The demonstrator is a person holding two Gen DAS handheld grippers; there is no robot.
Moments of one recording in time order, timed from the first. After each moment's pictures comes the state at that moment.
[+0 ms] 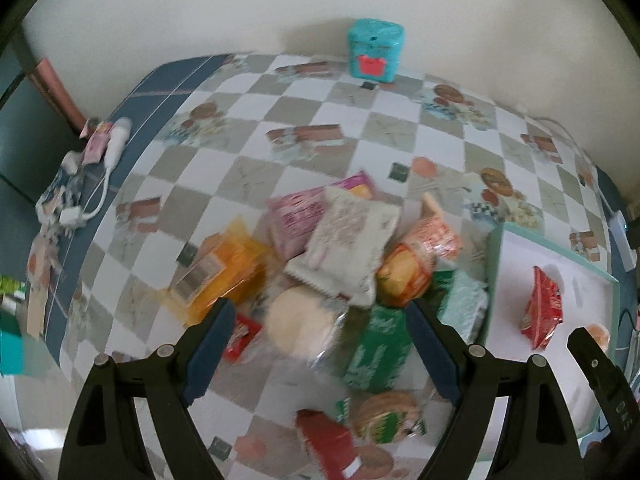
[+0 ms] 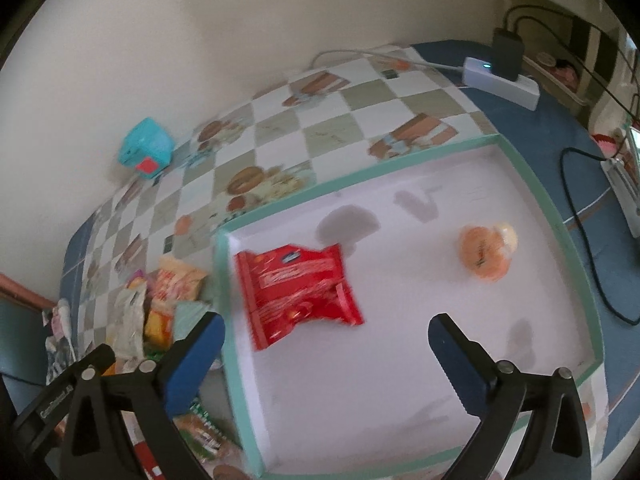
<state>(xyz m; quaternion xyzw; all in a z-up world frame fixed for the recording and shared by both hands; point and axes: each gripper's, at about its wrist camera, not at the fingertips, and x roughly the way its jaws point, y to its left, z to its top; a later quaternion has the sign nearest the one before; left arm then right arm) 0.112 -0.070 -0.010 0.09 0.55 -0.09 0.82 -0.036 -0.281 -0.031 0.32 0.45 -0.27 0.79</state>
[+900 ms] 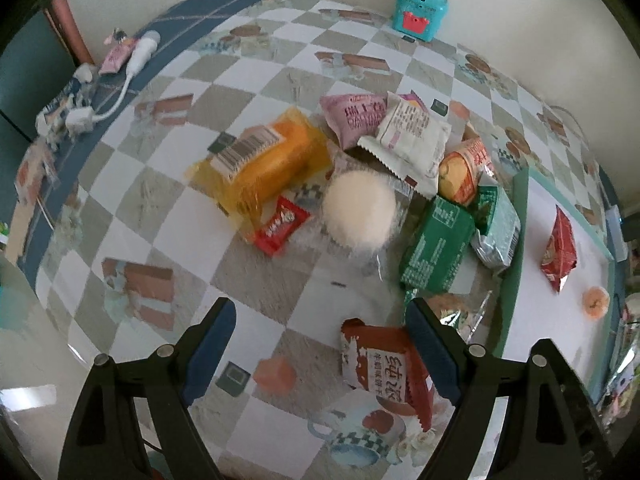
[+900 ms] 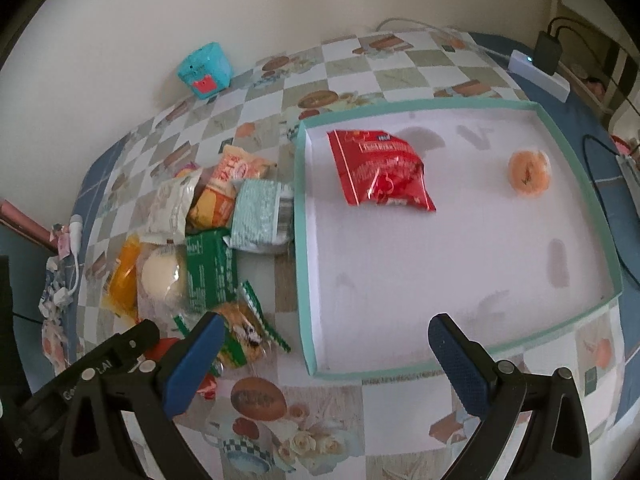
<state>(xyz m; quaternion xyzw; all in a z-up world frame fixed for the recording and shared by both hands) 0.067 -0.003 -0.041 0.02 0.61 -0.09 0.79 -0.050 -0.184 -0.038 0.28 0.50 -0.22 0.79</state>
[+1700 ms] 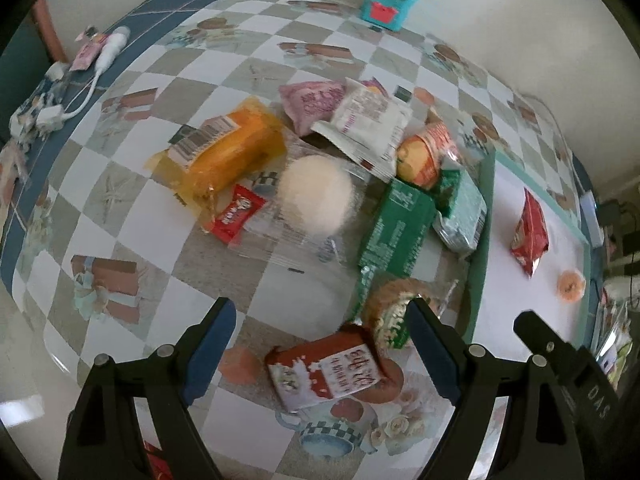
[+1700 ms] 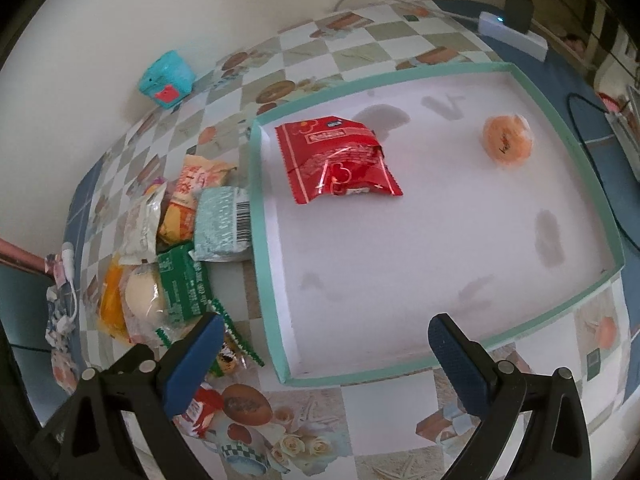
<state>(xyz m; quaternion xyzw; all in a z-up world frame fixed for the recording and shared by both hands) 0.062 -0.022 -0.042 0.01 0.62 -0.14 0.77 -0.057 -0.215 -0.049 0.33 0.51 -0.24 0.76</state>
